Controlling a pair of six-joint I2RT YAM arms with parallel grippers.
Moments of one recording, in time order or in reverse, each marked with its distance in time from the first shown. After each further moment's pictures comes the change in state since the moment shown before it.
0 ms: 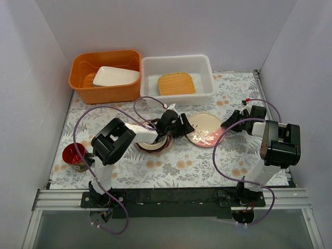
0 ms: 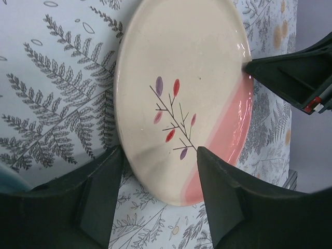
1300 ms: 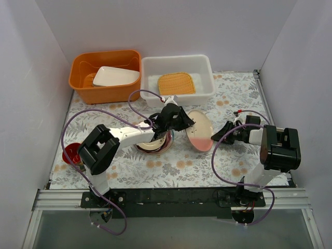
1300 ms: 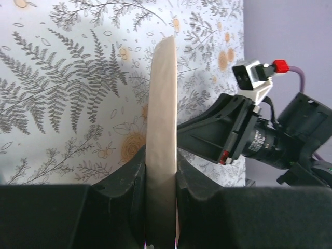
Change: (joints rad) left arm -0.051 -0.209 0.040 -0.175 -0.122 -0.093; right arm 0.034 -0.055 -0.157 -0.049 -0.262 0.083
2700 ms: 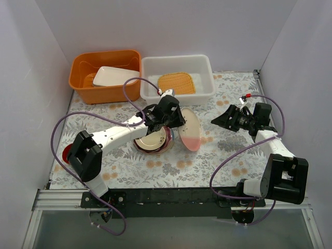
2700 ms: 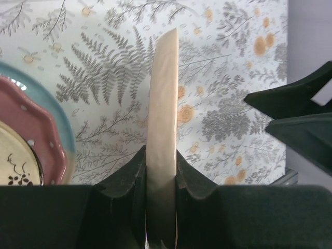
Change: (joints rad) left arm 0.003 -0.134 0.158 -0.489 -0.100 0.152; right arm 0.008 -0.370 0.113 -0.188 -0.018 0.023
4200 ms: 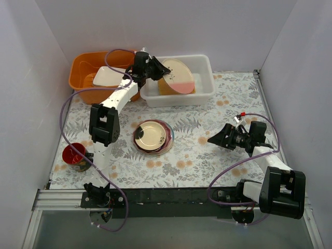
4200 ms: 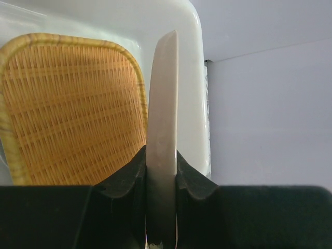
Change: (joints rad) left arm 0.475 0.553 0.717 0.142 0.404 -0.066; right arm -0.002 -0.147 -0.280 0.011 -0.034 -0.048
